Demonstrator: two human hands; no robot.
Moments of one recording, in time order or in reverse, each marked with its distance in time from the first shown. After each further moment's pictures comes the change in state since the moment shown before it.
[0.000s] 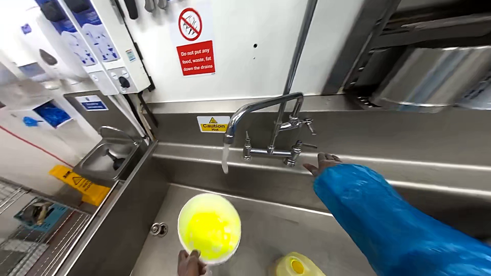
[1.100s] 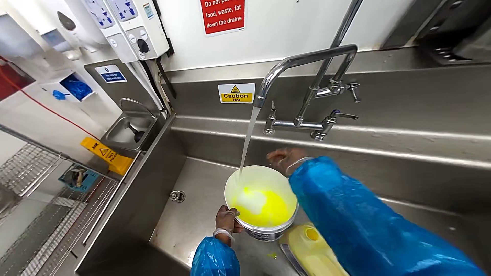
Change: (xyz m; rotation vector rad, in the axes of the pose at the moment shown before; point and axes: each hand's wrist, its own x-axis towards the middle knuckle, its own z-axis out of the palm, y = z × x) left_hand -0.010 0.028 0.046 0.089 -0.295 -0.201; right_hand -0.095 -0.134 0.036 0.337 -0.399 -0.310
